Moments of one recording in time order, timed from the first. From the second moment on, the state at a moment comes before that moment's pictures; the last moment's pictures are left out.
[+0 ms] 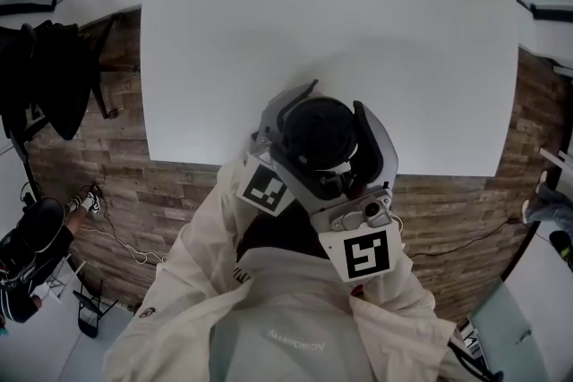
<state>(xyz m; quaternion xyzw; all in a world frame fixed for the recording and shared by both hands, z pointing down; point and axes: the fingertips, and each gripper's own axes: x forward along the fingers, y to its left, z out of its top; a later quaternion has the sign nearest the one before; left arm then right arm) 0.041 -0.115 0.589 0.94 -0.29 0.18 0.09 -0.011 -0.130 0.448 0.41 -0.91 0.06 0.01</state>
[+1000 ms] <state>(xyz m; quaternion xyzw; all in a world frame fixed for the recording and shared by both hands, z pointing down) 0.024 -0.120 0.567 0.94 -0.30 0.16 0.04 -0.016 -0.114 0.431 0.31 -0.95 0.06 0.02</state>
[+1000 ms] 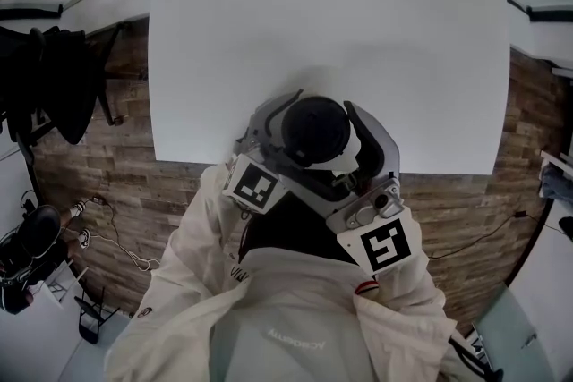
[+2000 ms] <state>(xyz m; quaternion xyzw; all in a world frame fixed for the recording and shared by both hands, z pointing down) -0.064 -0.112 0.300 0.82 -0.57 0.06 0.02 0.147 -0.102 0.291 0.53 -0.84 0.10 -0.01</state>
